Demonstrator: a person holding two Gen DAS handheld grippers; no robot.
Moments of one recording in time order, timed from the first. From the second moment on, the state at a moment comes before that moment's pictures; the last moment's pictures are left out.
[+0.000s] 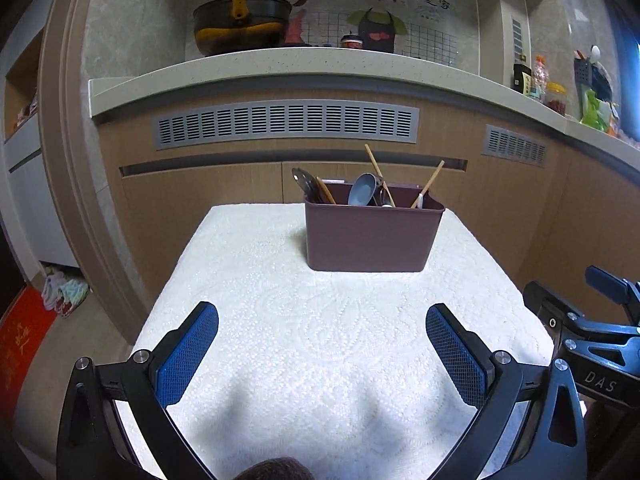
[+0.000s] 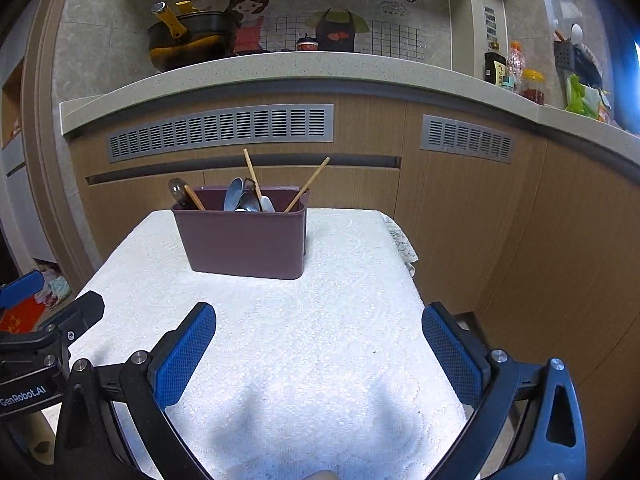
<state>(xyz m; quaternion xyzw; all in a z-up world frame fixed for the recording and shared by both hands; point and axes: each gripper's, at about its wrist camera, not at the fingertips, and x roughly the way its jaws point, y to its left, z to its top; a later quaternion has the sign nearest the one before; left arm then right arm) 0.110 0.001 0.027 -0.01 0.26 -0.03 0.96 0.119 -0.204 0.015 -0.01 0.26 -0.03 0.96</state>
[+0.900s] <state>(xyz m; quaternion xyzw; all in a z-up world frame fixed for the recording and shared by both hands) 0.113 0.000 0.024 0.00 0.27 -0.04 0.96 0.118 -0.201 0.011 -0.02 0.27 -0.03 0.96</state>
